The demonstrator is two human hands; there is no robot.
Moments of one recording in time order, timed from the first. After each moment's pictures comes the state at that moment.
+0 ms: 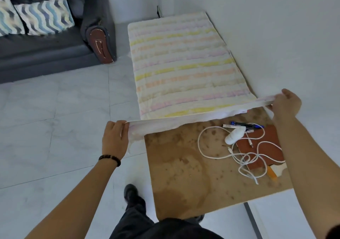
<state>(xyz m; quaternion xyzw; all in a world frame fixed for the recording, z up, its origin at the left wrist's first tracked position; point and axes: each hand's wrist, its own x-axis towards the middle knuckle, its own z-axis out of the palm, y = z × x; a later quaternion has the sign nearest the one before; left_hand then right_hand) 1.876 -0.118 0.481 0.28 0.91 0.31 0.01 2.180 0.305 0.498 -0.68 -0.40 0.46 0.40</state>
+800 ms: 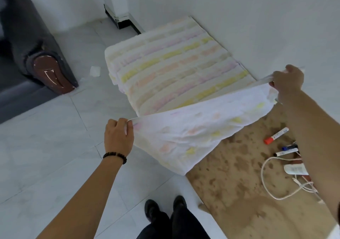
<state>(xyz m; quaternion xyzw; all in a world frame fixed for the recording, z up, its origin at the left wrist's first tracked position) 1.496 0.050 0.447 0.43 0.85 0.28 0.07 1.889 0.365 0.546 -0.74 -0.40 0.34 0.42</state>
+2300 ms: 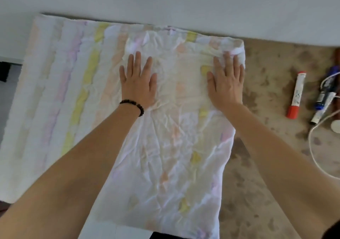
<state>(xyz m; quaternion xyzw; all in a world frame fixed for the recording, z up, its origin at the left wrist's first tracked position) 1.632 0.538 0.335 0.85 0.52 -0.05 0.10 1.870 0.419 0.319 -0.85 -0.51 0.10 0.09</state>
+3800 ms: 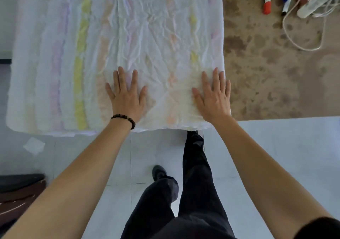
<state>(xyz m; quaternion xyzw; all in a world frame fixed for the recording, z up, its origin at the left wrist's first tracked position) 1.424 0.306 0.327 0.86 0.49 -0.05 0.13 1.637 0.140 0.318 -0.89 -0.43 0.13 0.04</state>
